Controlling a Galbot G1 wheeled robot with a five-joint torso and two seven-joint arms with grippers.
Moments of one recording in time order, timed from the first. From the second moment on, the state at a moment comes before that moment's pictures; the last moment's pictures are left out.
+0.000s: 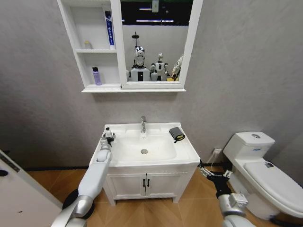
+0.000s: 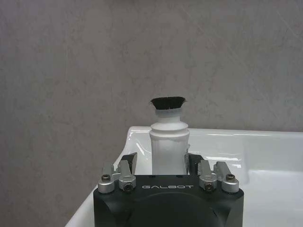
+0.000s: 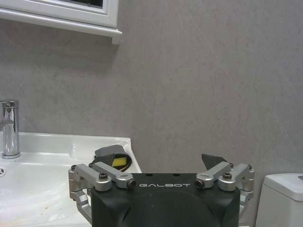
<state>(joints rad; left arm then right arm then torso) 0.63 -1.32 -0.34 -1.06 -0.33 0.02 -0.19 -1.77 1.41 0.78 2.22 0.18 -0.02 0.08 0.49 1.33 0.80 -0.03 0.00</state>
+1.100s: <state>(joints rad) 0.75 -0.95 -0.38 -1.99 -0.72 0.45 -0.49 -1.76 1.42 0.76 2.19 0.15 -0.01 0.08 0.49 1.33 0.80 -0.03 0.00</state>
